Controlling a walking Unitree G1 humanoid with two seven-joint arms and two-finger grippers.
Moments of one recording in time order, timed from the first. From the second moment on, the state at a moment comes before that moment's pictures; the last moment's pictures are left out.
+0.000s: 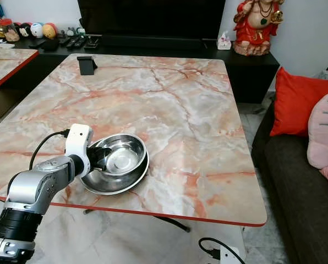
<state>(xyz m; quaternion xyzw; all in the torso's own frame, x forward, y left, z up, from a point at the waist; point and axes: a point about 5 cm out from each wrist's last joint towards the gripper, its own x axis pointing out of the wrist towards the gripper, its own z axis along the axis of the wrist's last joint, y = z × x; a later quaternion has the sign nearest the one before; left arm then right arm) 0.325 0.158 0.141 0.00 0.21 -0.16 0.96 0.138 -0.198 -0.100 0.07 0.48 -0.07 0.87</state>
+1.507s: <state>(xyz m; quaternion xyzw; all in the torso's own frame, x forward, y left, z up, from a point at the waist) 0.325 0.207 0.190 0.07 -0.08 0.01 0.99 0.140 -0.197 -0.099 0.07 0.47 -0.07 0.88</state>
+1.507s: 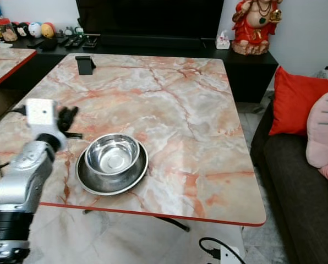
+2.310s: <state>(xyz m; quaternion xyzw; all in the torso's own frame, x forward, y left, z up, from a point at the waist) 0.314 0.184 0.160 0.12 -0.10 -0.04 0.99 0.140 -0.202 -0.098 0.07 0.47 -0.08 0.88</state>
